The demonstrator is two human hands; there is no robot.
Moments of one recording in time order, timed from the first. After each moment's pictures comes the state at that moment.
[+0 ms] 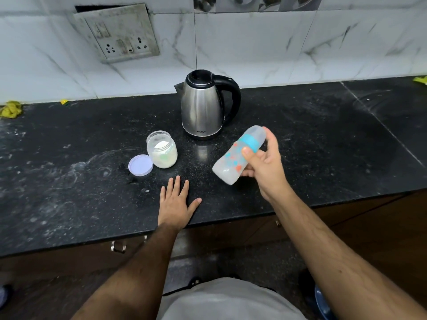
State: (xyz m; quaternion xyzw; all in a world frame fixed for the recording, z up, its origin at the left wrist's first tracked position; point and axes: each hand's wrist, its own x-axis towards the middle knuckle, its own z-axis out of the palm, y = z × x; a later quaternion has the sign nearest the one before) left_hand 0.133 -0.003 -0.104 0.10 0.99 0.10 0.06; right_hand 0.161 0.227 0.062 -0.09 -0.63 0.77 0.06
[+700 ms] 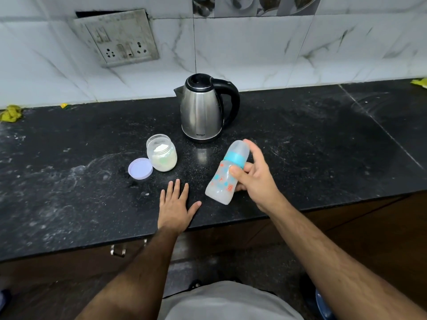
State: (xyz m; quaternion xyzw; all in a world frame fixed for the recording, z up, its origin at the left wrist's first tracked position) left_hand 0.133 -0.004 -0.104 0.10 0.99 0.09 0.06; right_hand 0.172 0.215 0.055 -0.06 -0.66 0.75 0.00
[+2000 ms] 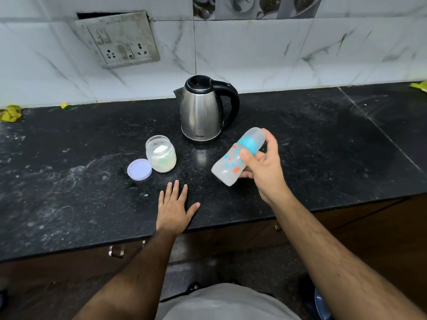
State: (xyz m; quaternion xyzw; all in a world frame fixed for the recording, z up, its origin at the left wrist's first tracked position) left_hand 0.134 -0.004 -0.104 0.10 0.99 0.10 0.06; right_hand 0.160 0.228 0.072 -0.07 -0.64 0.76 0.06
